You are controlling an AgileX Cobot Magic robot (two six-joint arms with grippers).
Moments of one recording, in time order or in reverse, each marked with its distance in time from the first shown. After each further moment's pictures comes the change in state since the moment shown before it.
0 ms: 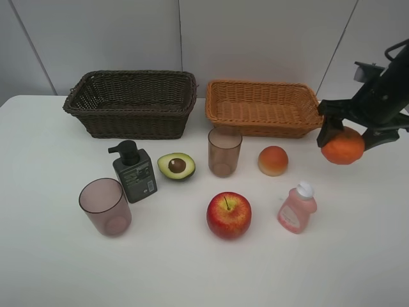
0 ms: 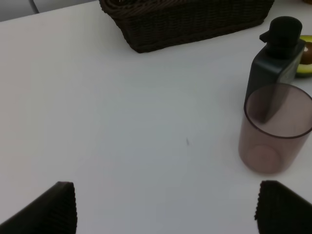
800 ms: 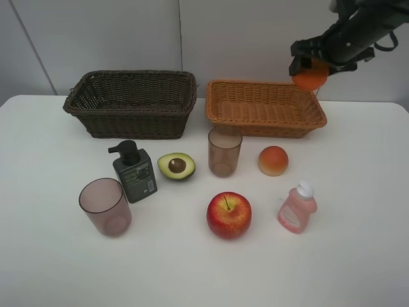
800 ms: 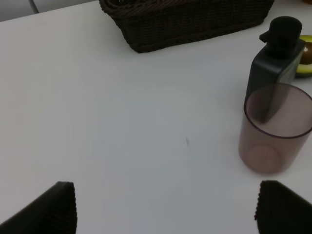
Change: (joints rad) left arm 0.000 0.000 0.000 0.000 0.000 0.000; right arm 0.070 0.200 -0.340 0.051 -0.335 -0.178
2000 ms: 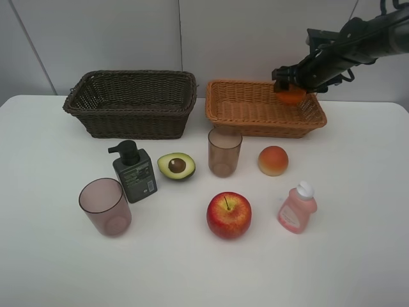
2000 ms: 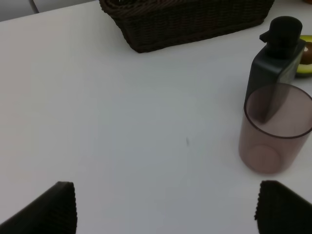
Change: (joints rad) left arm 0.000 0.000 0.000 0.000 0.000 0.000; right arm 0.000 0.260 -0.082 0.033 -0.228 -0.002
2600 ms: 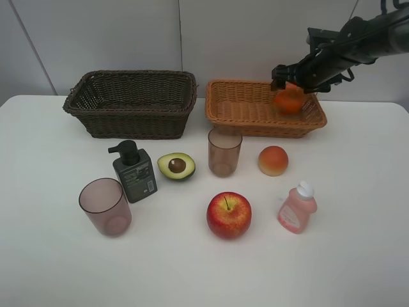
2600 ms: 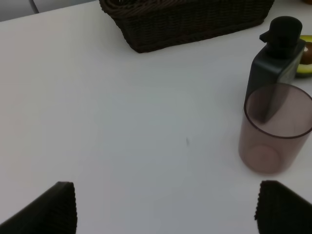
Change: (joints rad) left arm 0.000 0.000 0.000 0.000 0.000 0.000; right arm 0.000 0.000 -0.001 0.010 -0.007 0.000
